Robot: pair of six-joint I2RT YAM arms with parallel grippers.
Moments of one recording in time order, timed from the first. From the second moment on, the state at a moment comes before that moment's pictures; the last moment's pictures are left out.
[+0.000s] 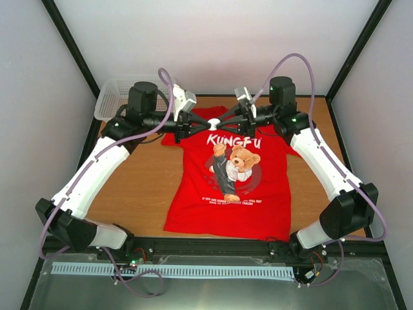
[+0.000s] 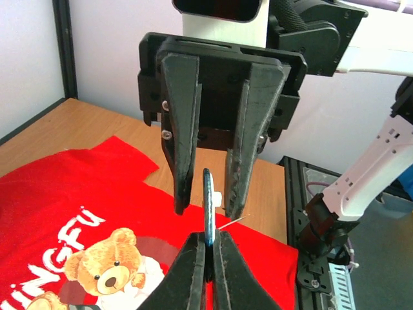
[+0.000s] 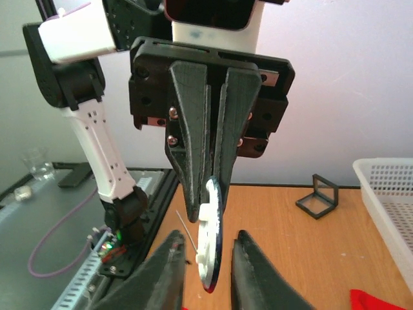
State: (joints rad) left arm -0.49 1.37 1.50 -0.55 0.91 0.10; right arm 0.37 1.50 1.45 -0.28 -1.38 -0.25
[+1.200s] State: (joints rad) left arm -0.41 1.44 1.32 -0.30 0.25 -0.14; right arm 0.35 1.76 1.46 -0.27 -0.74 -0.37
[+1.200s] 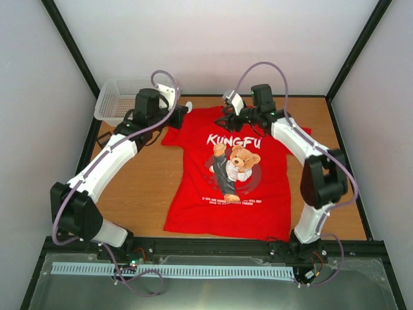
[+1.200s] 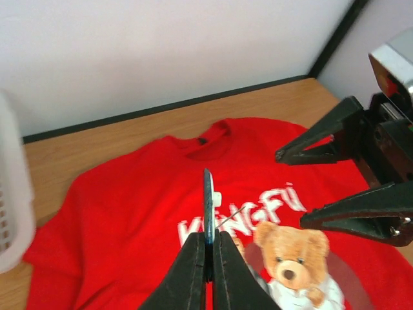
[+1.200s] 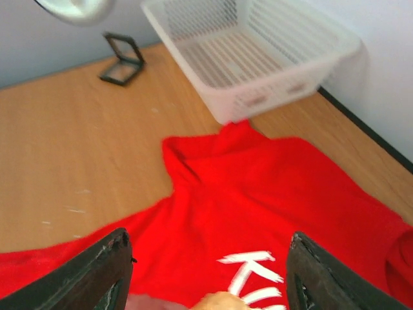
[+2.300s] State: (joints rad) left arm -0.34 1.50 1.24 -0.26 0.23 -0.18; right arm 0.47 2.51 2.19 -0.75 -0.19 -0.31
